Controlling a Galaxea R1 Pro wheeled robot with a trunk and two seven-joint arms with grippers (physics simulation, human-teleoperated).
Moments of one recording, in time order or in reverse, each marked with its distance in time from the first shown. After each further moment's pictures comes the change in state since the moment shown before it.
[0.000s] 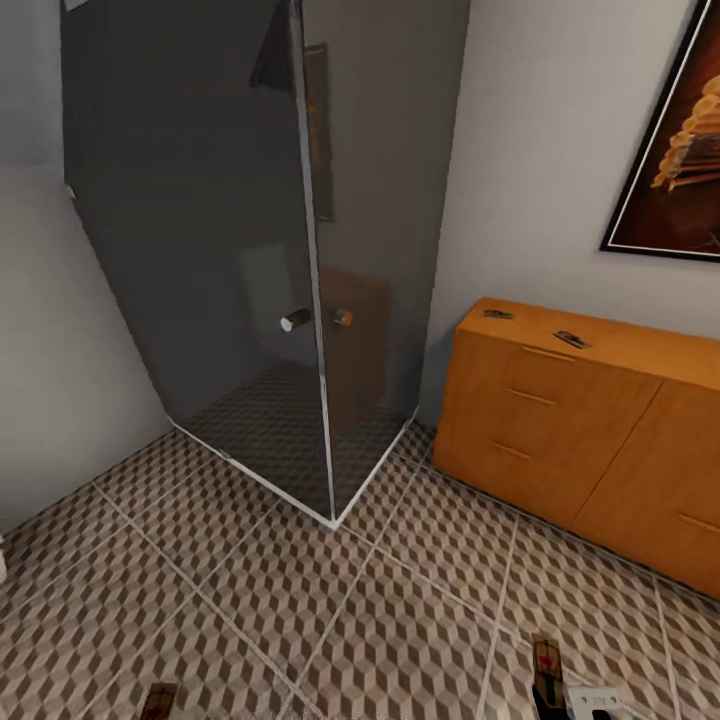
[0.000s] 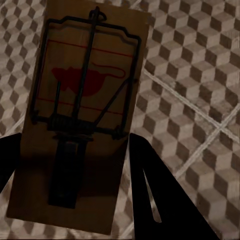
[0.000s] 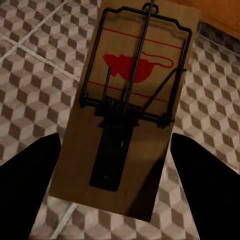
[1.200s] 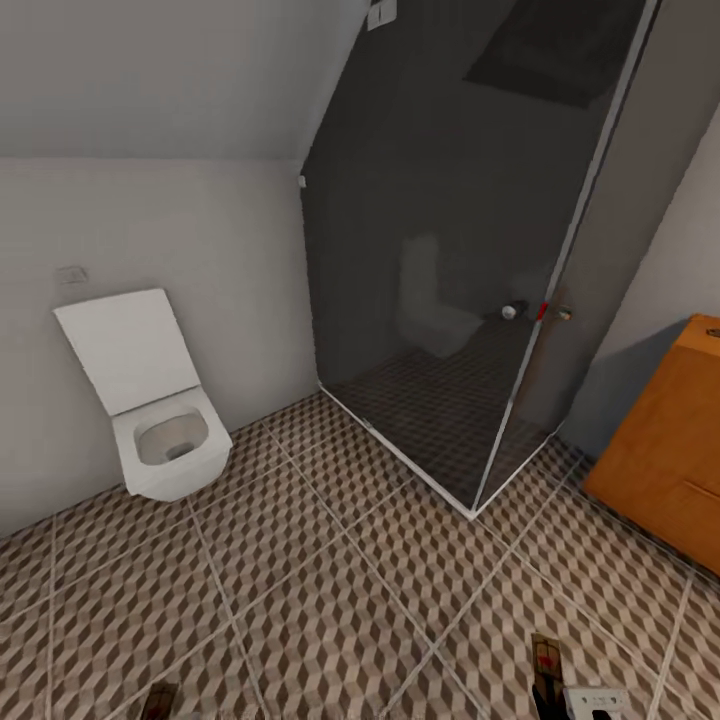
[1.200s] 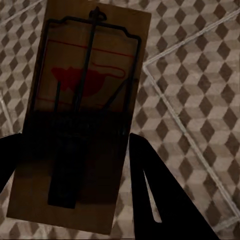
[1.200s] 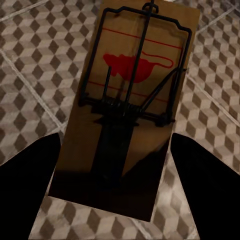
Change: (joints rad) left arm 0.000 0.000 0.000 0.000 0.000 0.000 0.000; right arm 0.000 0.000 0.000 0.001 0.000 0.000 0.000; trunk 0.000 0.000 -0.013
